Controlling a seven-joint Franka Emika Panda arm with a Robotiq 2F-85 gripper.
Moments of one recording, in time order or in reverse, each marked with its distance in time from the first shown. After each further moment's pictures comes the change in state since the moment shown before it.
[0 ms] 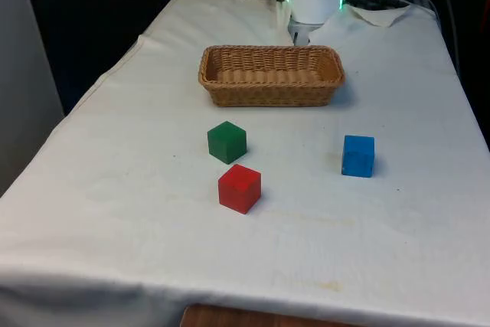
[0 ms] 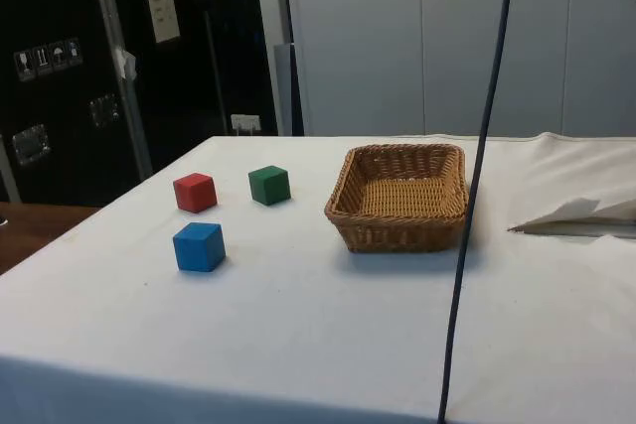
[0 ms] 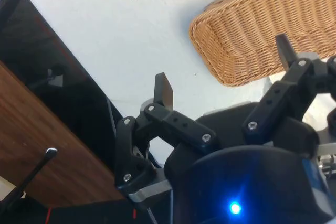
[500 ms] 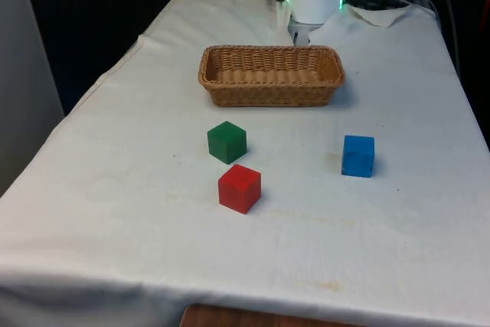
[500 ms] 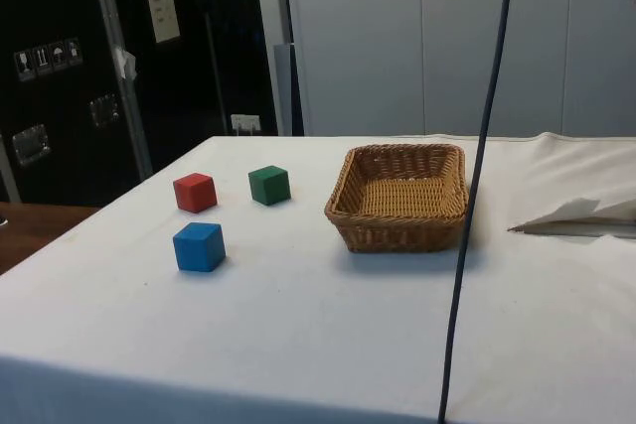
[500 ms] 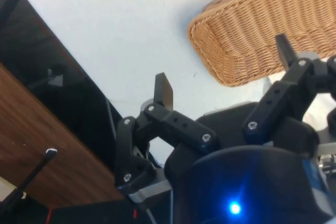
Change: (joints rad) arm -0.008 0.003 0.005 -0.003 0.000 0.002 -0.002
